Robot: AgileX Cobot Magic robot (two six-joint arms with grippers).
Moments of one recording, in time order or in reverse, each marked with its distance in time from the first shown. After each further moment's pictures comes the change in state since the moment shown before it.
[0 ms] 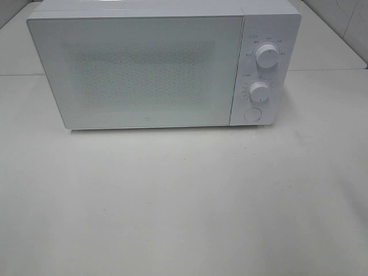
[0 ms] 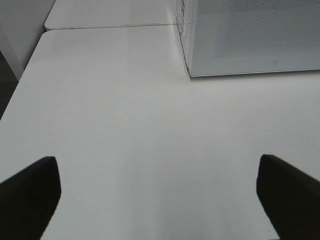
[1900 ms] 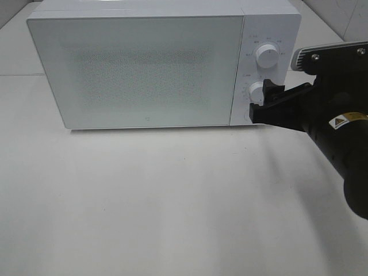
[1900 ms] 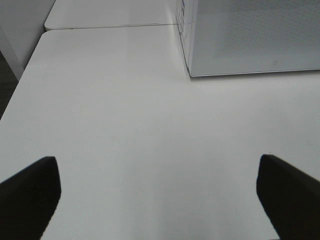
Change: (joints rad) left arm 0.000 0.000 0.000 0.000 0.000 0.000; right arm 0.629 0.855 0.107 0.732 -1.552 -0.442
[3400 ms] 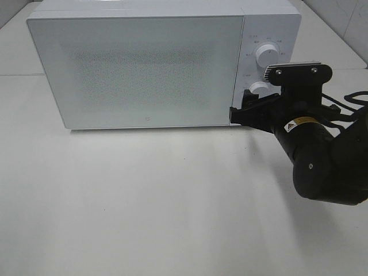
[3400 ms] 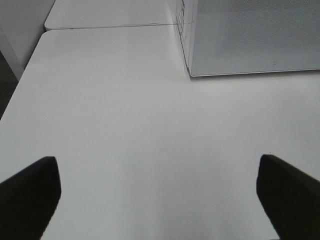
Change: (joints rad) left arm 0.000 0.000 0.000 0.000 0.000 0.000; right arm -0.118 0.340 -0.167 -0.162 -0.067 0.233
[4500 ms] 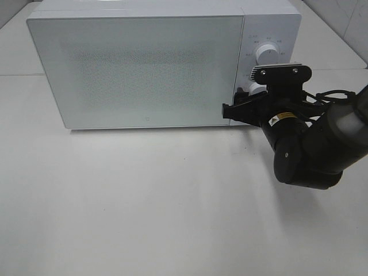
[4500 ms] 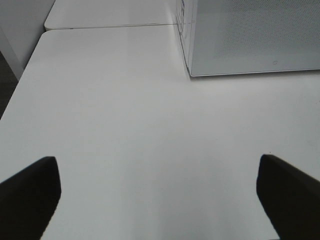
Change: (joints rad) left arm 0.000 0.000 0.000 0.000 0.000 0.000; right arm -0.058 0.155 -0.148 -0.054 -0.014 0.002
